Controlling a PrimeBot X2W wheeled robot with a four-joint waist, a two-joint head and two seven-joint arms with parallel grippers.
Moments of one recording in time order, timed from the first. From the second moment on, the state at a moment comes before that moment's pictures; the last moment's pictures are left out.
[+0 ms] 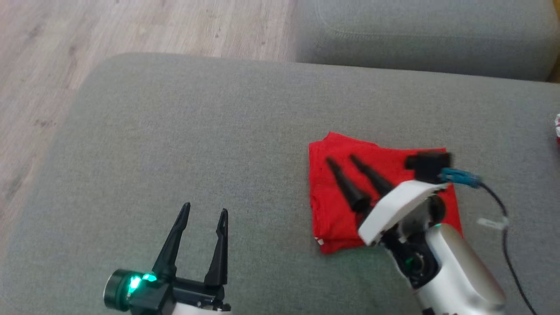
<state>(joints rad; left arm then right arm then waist) 0.11 0.06 -0.29 0.00 -0.11 0.00 -0.25 -0.27 -0.06 0.38 0.27 0.68 0.13 0.26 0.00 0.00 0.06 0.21</state>
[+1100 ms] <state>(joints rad) 0.30 0.06 -0.19 0.03 -0.08 0.11 -0.25 0.15 -0.14 0.22 0.32 0.32 0.13 -0.25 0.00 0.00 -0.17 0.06</state>
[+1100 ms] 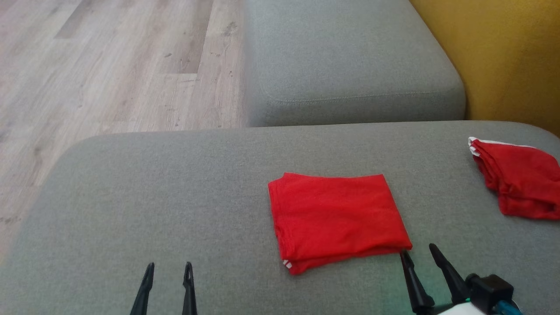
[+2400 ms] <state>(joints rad) 0.34 0.06 -0.18 0.08 -0.09 0.11 -0.25 0.20 -0.11 0.22 0.32 0.21 0.13 -0.25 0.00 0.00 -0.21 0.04</state>
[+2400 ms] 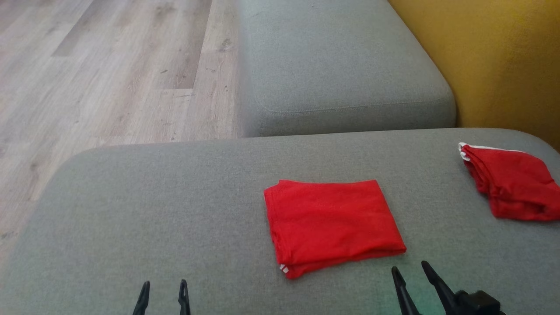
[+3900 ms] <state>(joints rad) 0.29 0.06 -0.25 0.08 -0.07 0.06 -0.25 -0.43 -0.12 0.06 1.05 0.17 0.13 -0.13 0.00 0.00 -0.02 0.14</state>
